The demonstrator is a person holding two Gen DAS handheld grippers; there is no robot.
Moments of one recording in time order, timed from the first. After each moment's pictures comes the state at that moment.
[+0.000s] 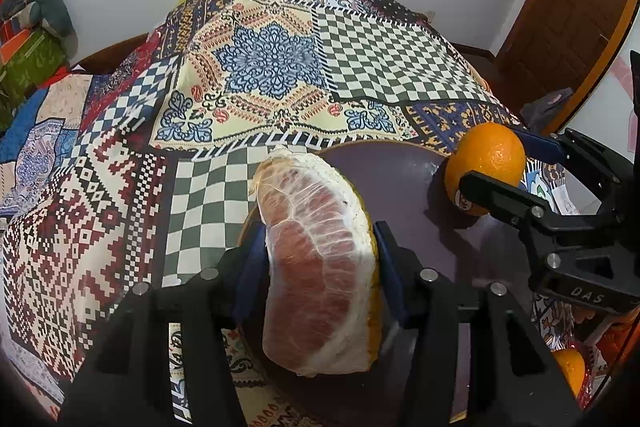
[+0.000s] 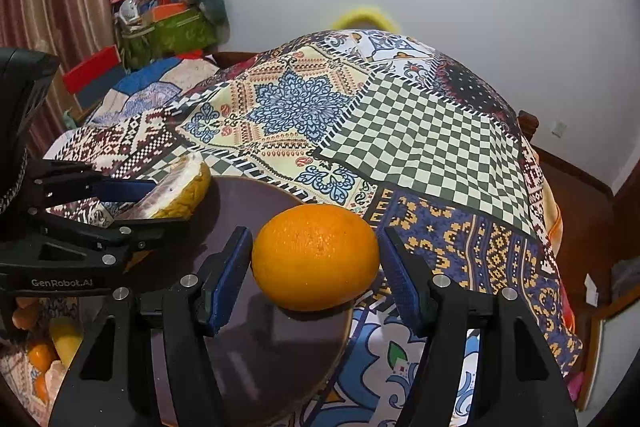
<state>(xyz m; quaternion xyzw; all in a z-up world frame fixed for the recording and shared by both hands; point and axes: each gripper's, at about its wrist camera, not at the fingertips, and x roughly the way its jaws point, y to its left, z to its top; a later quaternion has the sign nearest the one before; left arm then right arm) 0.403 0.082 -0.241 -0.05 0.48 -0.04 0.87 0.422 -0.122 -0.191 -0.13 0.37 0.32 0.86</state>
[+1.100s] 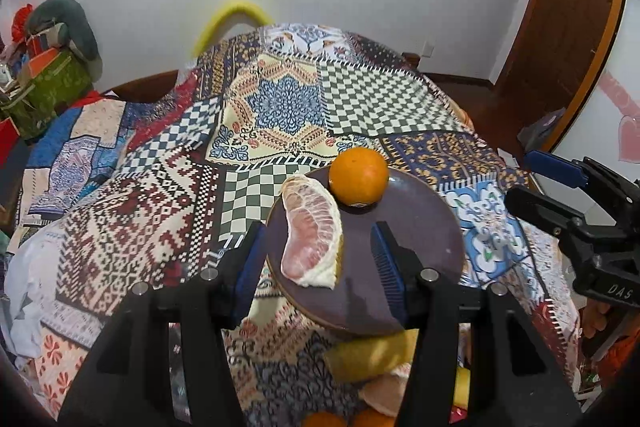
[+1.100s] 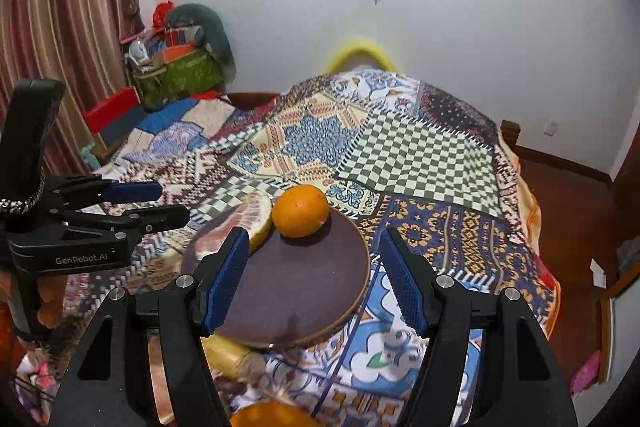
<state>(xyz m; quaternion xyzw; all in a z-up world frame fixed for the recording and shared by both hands) 0.314 0.078 -0.155 -0.04 0.42 -0.02 0.91 0.340 -0.161 -0.116 -0.07 0.32 0.31 0.89</state>
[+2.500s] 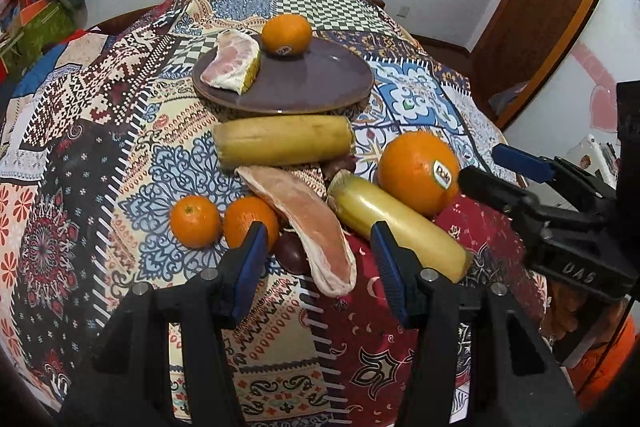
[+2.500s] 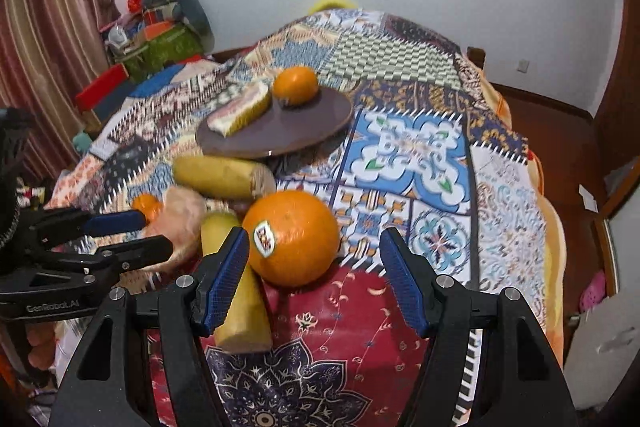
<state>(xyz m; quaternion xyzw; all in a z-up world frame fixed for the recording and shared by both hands) 0.185 0.001 -0.215 -0.08 0.48 -0.05 0.87 0.248 -0.213 -0.189 -0.06 0.40 0.27 0.87</state>
